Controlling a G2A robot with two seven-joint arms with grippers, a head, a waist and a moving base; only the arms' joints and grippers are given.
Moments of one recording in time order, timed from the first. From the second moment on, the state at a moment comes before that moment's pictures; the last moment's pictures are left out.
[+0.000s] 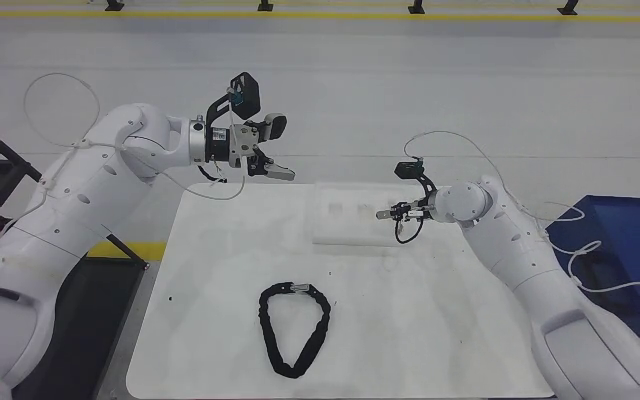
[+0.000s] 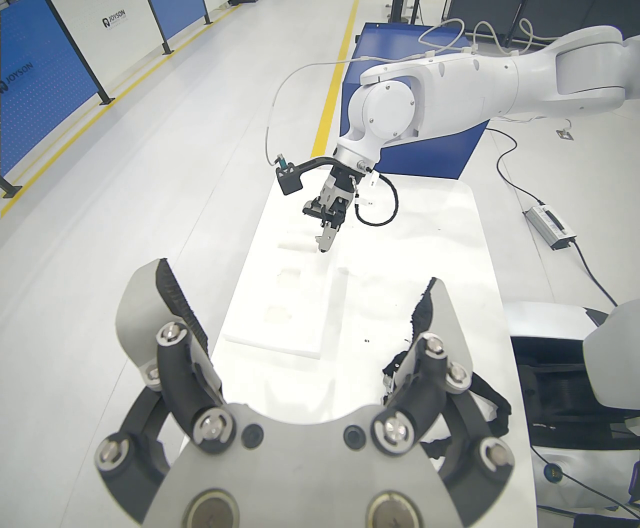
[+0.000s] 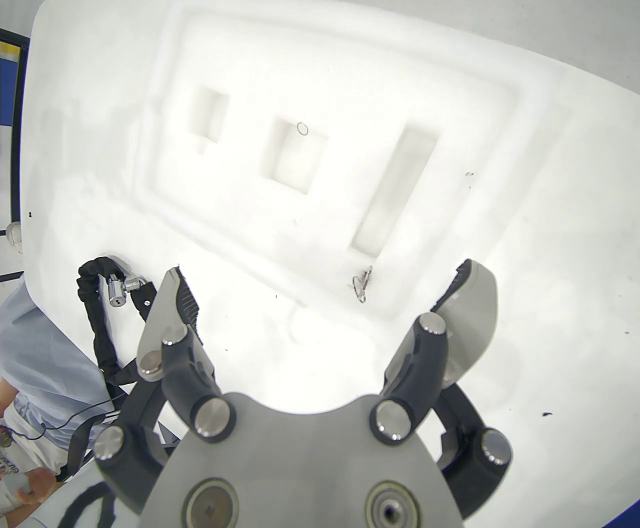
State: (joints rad) left arm 0.18 -0.86 -0.44 -1.13 0.31 -1.01 -0.34; right arm -0.47 -1.23 0.73 -0.72 -0.38 -0.24 0.94
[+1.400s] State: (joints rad) left arm 0.18 -0.86 -0.44 -1.13 0.31 -1.01 -0.34; right arm -0.43 -1.32 0.62 -0.63 -0.52 -0.13 0.98
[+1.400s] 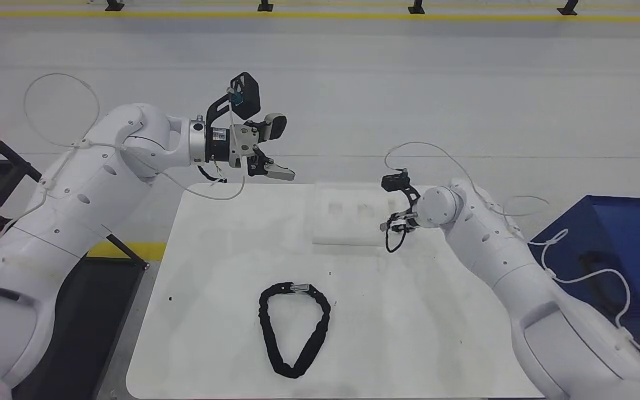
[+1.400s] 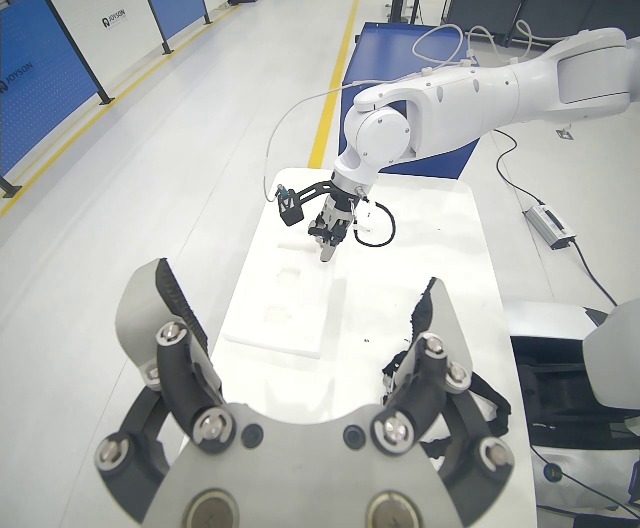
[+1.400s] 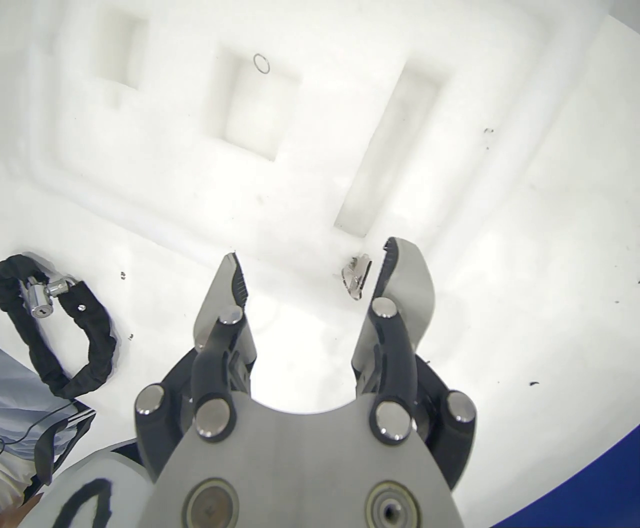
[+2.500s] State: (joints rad) left arm 0.18 -0.86 -0.44 -1.13 0.31 -1.01 -0.34; right arm -0.38 -1.41 0.60 -0.45 -0.56 -0.06 0.96
